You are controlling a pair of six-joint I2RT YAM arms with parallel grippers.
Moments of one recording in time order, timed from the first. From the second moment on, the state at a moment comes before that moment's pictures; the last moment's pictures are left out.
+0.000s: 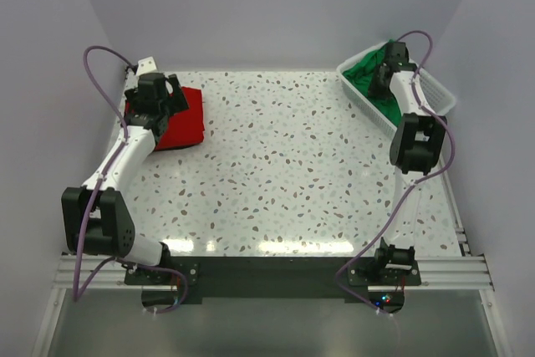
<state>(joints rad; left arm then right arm) -0.07 1.46 1.15 -0.23 -0.35 -0.31 -0.08 2.37 2.16 -0.72 0.07 0.29</state>
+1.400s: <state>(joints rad) -0.07 1.43 1.15 -0.18 -0.26 -0.35 0.28 1.74 2.41 -0.58 -0.24 0.32</state>
